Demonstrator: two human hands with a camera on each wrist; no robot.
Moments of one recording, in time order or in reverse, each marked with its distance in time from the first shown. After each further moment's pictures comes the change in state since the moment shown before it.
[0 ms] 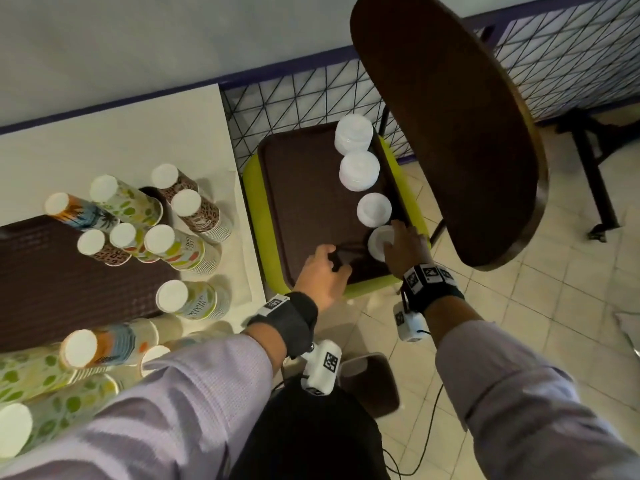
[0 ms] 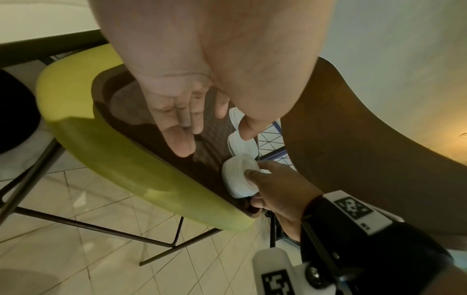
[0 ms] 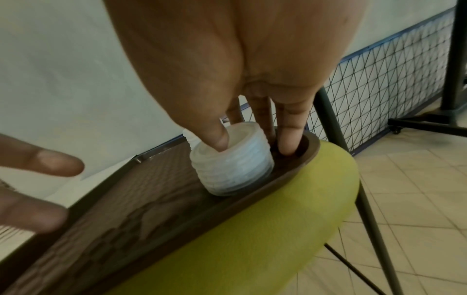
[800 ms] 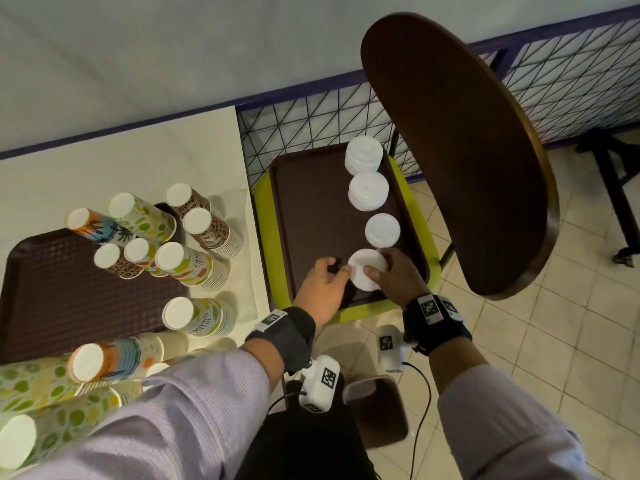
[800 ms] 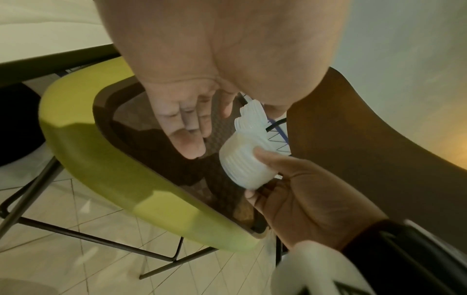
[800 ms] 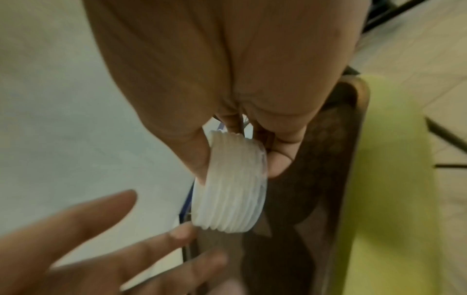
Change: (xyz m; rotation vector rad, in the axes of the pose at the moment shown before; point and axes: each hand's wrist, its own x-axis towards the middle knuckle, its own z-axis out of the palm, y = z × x) left_hand 0.008 0.006 -0.006 -0.195 0.046 -0.071; right_hand -0.009 -0.014 0.009 0.611 -0.097 -0.016
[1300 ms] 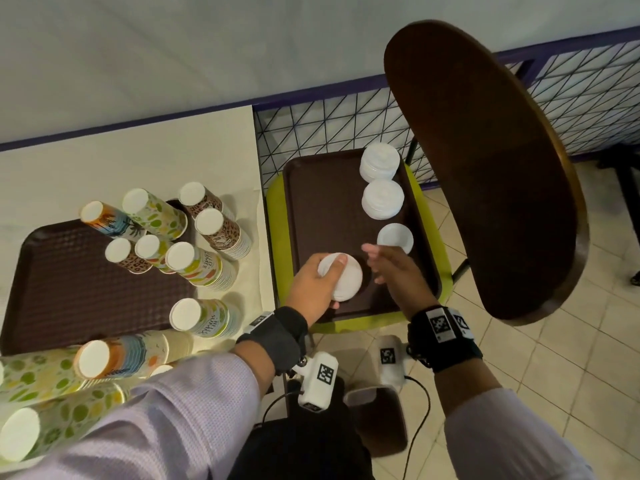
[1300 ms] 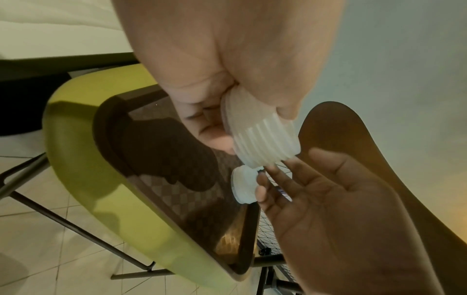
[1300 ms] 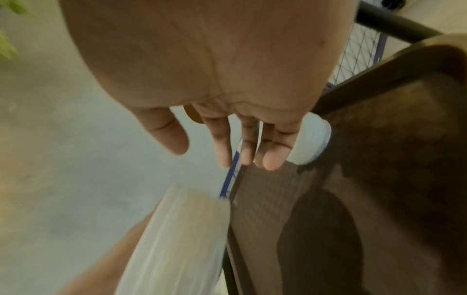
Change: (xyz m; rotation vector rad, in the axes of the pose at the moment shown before) left_hand 0.005 0.007 -0.024 -0.311 0.127 0.013; right_hand -0.011 -0.044 0.002 0.466 -0.064 -0.175
